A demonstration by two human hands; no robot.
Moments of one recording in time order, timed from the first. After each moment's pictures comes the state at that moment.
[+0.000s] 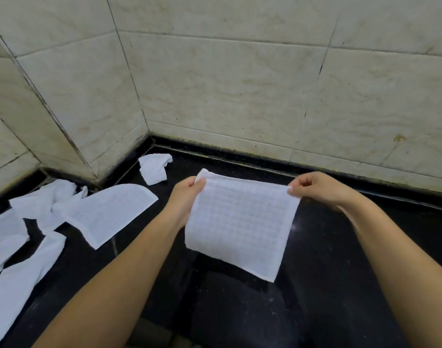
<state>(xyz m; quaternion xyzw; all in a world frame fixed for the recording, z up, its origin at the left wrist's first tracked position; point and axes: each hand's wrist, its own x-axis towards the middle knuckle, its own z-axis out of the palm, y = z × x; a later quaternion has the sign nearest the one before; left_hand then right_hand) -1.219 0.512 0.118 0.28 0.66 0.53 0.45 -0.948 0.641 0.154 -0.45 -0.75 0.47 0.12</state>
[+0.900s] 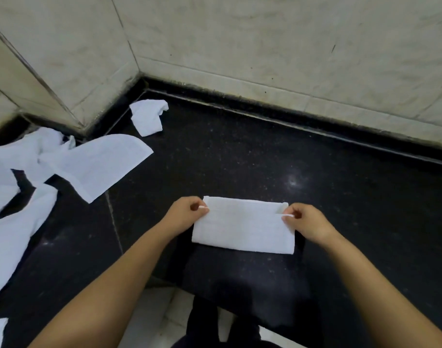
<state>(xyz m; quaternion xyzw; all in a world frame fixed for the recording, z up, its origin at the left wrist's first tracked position) -1.207 0.456 0.005 0.43 0.79 0.21 0.39 -0.928 0.569 0.003 -0.56 -0.70 0.44 0.04</state>
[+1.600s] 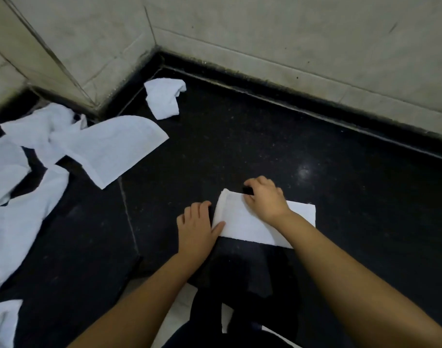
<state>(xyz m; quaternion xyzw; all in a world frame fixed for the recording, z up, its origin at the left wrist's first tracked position) -1.183 0.420 -0.049 0.47 0.87 0.07 0.11 -1.069 0.566 -0.010 -0.44 -0.86 0.25 -0.06</state>
